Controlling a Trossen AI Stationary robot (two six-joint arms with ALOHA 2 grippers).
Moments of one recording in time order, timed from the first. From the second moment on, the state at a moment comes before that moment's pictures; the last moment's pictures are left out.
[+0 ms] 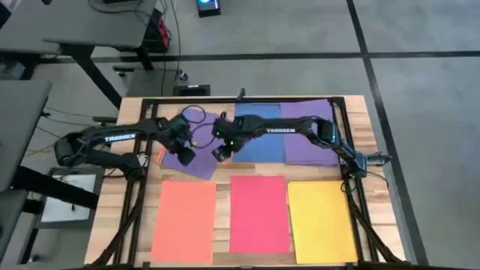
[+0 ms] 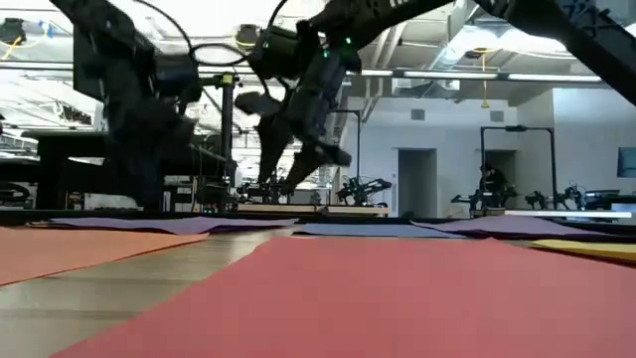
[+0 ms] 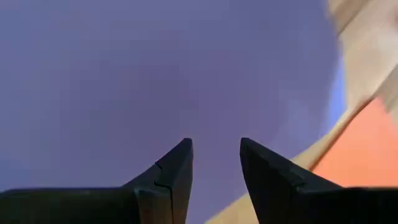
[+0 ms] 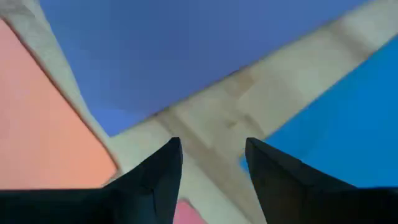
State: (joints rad) left arm 0.53 1.22 0.59 -0.62 0.24 -0.21; right arm -0.16 2.29 1.92 -0.75 -0.15 0.76
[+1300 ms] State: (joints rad) left arm 0.52 1.36 0.58 -0.53 0.27 0.00; right arm -0.15 2.35 1.88 -0.36 -0.14 1.16
